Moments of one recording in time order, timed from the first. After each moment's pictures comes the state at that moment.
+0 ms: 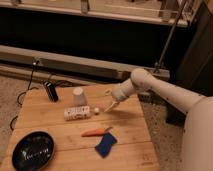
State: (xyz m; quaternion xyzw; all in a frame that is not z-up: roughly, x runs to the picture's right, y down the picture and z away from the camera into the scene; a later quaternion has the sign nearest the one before) arm -0.007 0.082 0.818 -0.26 -0.44 -0.03 0.86
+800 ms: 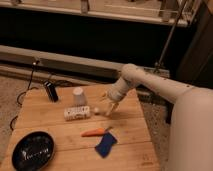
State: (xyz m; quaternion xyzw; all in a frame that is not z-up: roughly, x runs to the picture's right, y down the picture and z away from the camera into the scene) arm -0.016 0.092 0.814 -0.32 -0.39 -0.12 0.86
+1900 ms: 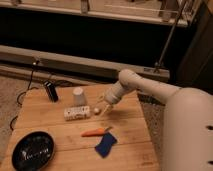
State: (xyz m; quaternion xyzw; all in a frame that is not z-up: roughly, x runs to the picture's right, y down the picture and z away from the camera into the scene) arm -0.041 0.108 0.846 -0.34 -0.38 -0.02 0.86
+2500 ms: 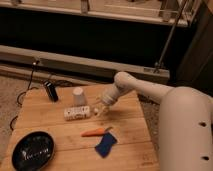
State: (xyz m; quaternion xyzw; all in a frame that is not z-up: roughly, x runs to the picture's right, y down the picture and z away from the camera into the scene) arm -0.058 0.113 0.858 -0.34 -0.38 -0.01 0.86
